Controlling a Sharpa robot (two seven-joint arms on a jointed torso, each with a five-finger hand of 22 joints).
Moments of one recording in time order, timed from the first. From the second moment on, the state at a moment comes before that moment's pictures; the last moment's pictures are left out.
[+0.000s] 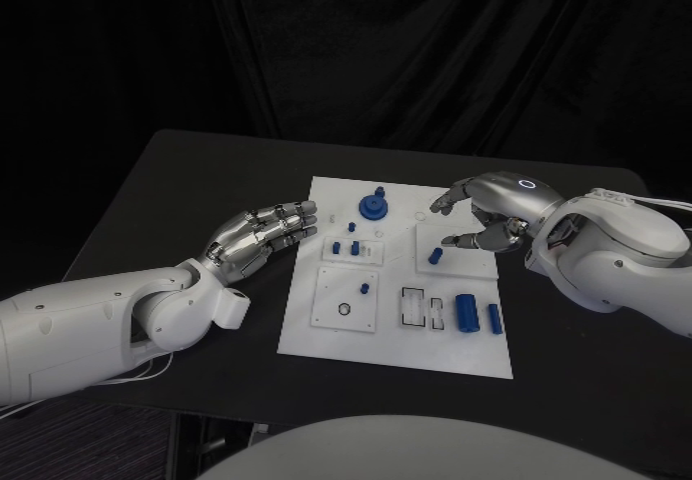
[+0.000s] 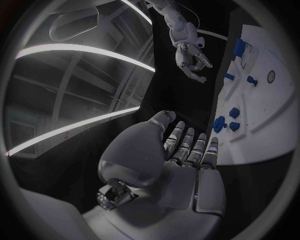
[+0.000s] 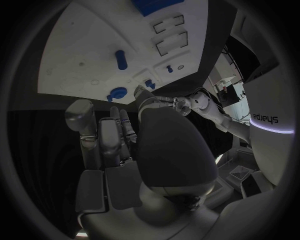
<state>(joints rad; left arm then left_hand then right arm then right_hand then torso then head) 1.08 -1.03 -0.21 1.61 -0.04 0.09 0.67 1.36 0.20 0.08 -0.03 0.64 0.53 0.16 0.08 0.06 0.16 0.22 0.47 0.05 0.10 0.26 0.30 0.04 0.11 0.06 0.29 0.09 0.17 1.38 -1.00 -0.24 1.79 -1.57 -0.34 -0.17 1.54 -0.15 0.15 0.29 0.18 0.76 0.16 0.13 0.19 0.65 0.13 0.60 0.16 1.38 0.05 1.37 1.03 0.13 1.35 0.15 0.92 1.31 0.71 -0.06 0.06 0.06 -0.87</state>
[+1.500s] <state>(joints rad) 1.08 -1.02 -0.21 1.59 -0.03 0.10 0.67 1.36 0.20 0.11 -0.03 0.64 0.53 0.16 0.08 0.06 0.17 0.23 0.48 0.05 0.10 0.26 0.31 0.04 0.11 0.07 0.29 0.09 0.18 1.27 -0.90 -0.25 1.65 -1.50 -0.33 -0.15 1.63 -0.09 0.24 0.25 0.19 0.99 0.15 0.20 0.20 0.88 0.09 0.56 0.10 1.39 0.02 1.35 1.01 0.13 1.36 0.12 0.95 1.31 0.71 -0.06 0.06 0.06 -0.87</state>
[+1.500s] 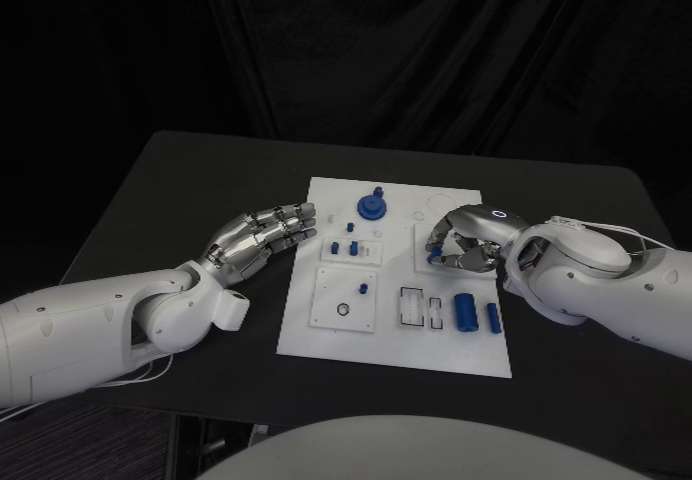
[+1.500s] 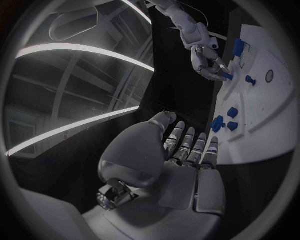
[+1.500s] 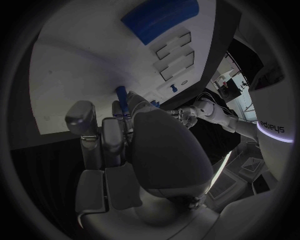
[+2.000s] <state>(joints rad) 1.07 -1.02 -0.21 1.59 -0.03 0.11 0.66 1.35 0.20 0.12 -0.03 0.64 0.54 0.16 0.08 0.06 0.17 0.24 0.48 0.05 0.10 0.26 0.31 0.04 0.11 0.07 0.29 0.09 0.17 1.27 -0.89 -0.25 1.64 -1.51 -0.33 -0.14 1.64 -0.09 0.29 0.21 0.17 1.03 0.13 0.21 0.23 0.95 0.08 0.54 0.09 1.39 0.00 1.35 1.00 0.13 1.36 0.11 0.96 1.31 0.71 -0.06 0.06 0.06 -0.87</state>
